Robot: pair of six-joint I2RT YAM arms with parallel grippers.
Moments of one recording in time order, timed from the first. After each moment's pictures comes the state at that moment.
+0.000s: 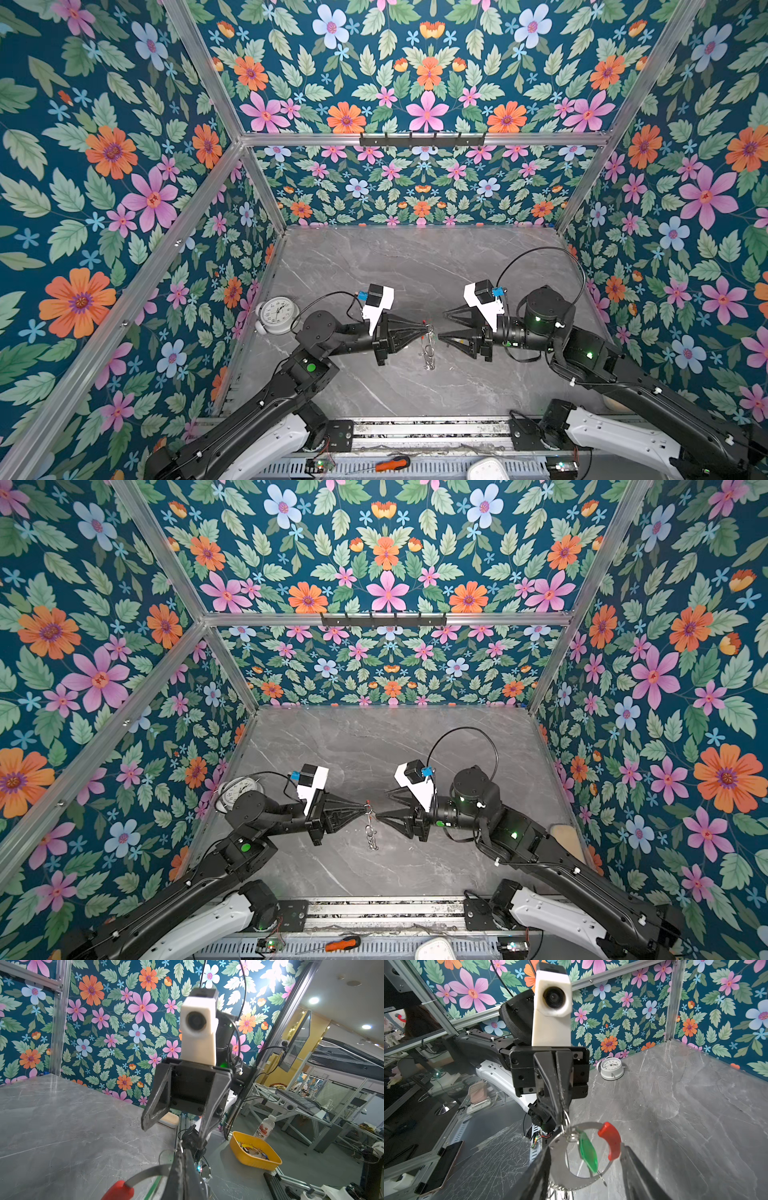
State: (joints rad) left arm -0.78 0.77 0.59 0.43 0.76 -0.52; right arm 0.88 0.86 0.92 -0.23 -0.48 0.16
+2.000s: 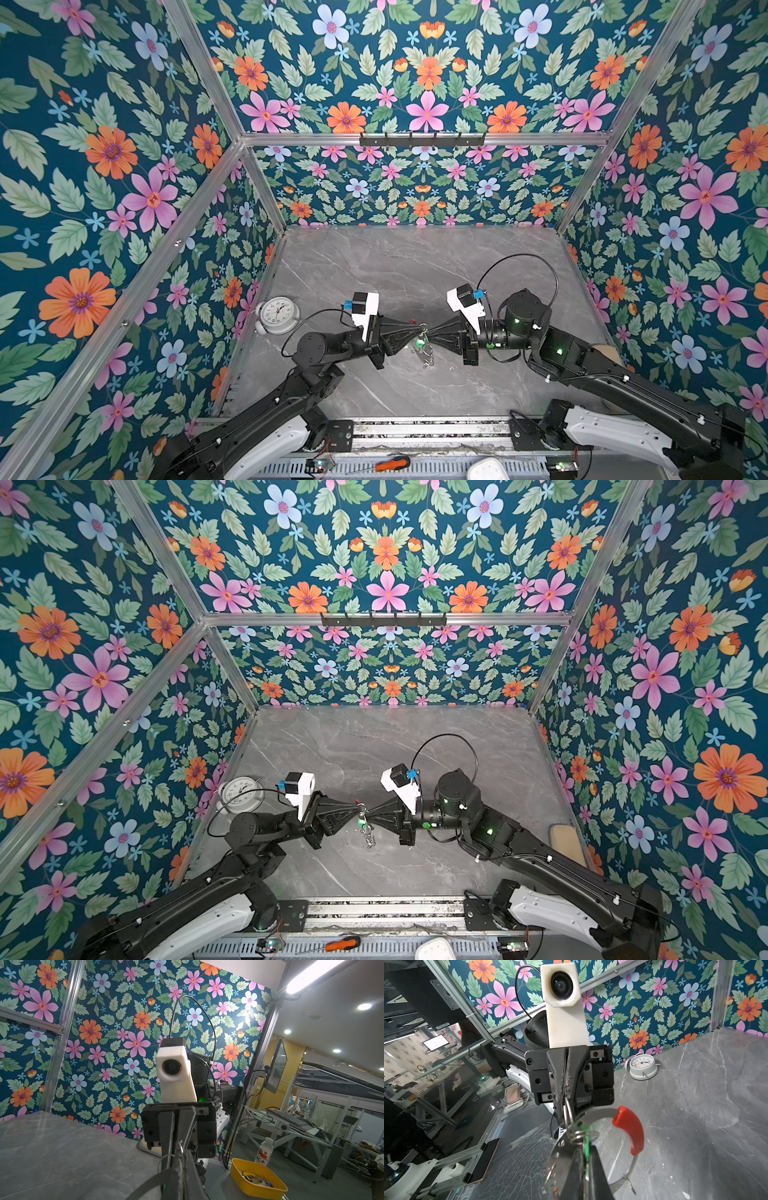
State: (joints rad) left arm -0.78 0.81 0.40 0.95 0.69 -0.68; right arm 0.91 0.96 0.85 -0.02 -0.62 0.29
